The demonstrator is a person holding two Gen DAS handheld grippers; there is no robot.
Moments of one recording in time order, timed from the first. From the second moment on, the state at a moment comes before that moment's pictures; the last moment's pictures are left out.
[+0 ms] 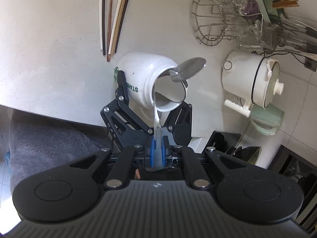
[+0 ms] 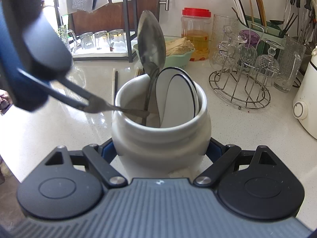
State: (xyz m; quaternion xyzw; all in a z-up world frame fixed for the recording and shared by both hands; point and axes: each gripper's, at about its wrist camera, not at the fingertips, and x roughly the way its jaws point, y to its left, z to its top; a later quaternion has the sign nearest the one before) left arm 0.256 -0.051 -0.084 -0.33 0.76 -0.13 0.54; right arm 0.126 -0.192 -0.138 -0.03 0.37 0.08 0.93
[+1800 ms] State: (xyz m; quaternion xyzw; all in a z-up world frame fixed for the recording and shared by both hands) left arm 0.255 -0.018 -0.063 -0.25 0.59 -0.15 0.75; right arm 0.130 -0.194 -0.139 -0.03 0.36 0.08 0.93
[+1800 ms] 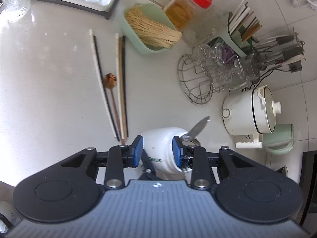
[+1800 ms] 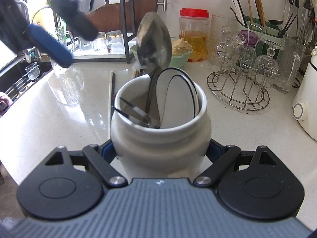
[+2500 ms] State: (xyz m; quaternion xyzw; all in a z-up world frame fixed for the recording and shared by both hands) left arm 0.313 0.022 -0.140 -0.20 0.55 -0.09 0.81; right arm 0.145 -0.192 -0.138 -0.02 0.38 0.03 0.92
